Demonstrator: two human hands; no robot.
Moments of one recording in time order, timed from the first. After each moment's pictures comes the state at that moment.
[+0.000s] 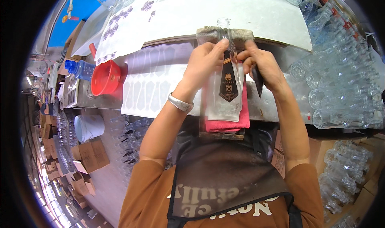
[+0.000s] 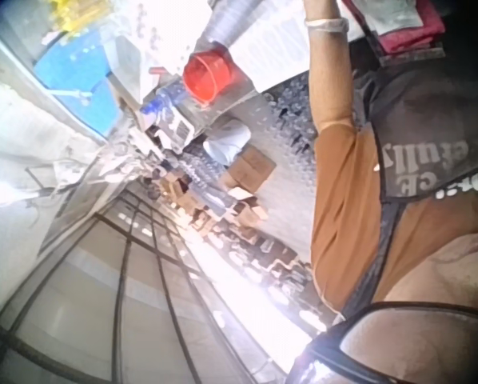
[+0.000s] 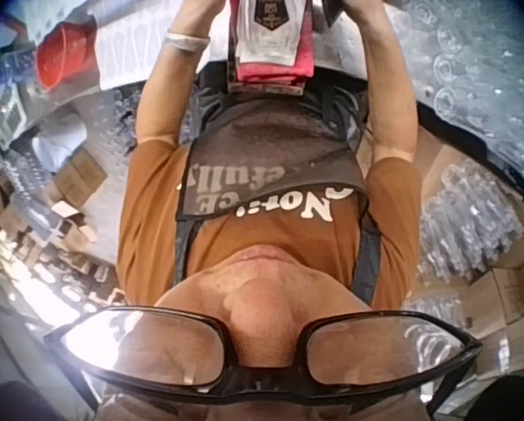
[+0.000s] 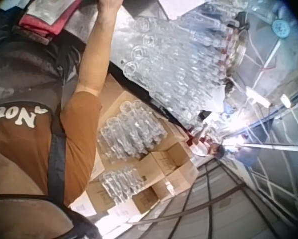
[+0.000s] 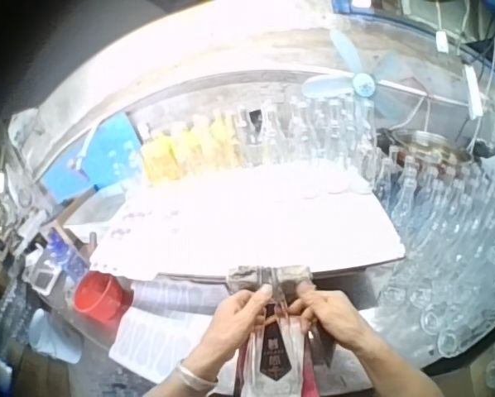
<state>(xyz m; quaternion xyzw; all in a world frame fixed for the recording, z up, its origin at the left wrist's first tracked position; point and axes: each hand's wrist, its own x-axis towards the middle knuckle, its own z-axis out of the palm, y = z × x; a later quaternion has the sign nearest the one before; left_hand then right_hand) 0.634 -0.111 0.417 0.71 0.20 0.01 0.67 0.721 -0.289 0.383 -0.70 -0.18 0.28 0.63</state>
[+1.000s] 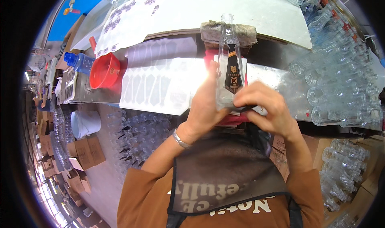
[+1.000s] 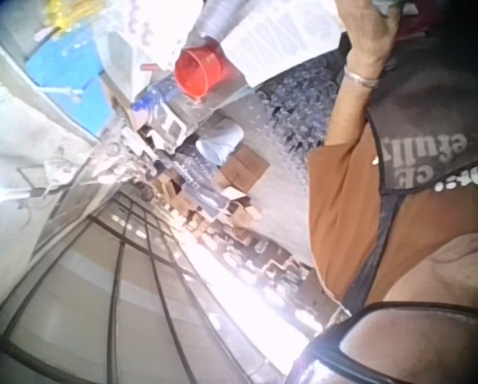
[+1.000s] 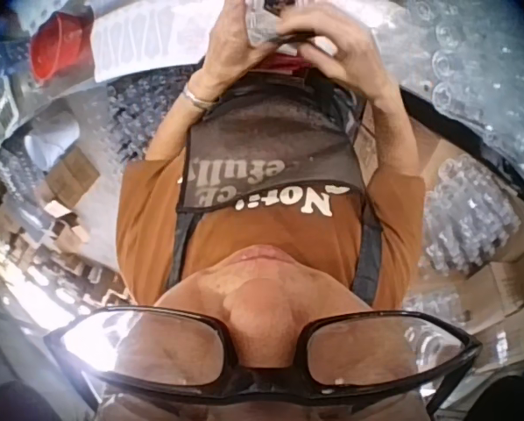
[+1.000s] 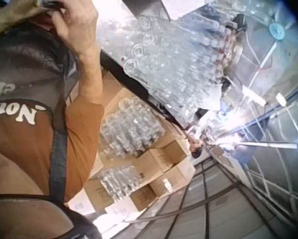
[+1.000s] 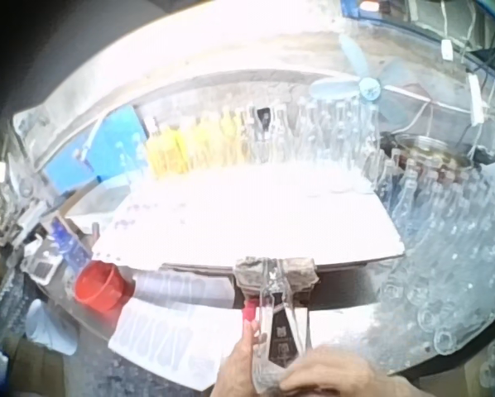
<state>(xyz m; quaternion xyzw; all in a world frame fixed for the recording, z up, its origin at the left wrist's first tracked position) 0.530 -0.153 0.379 0.87 0.01 0.24 0.44 0.636 -0.331 0.435 -0.66 -0.56 0.09 0.50</state>
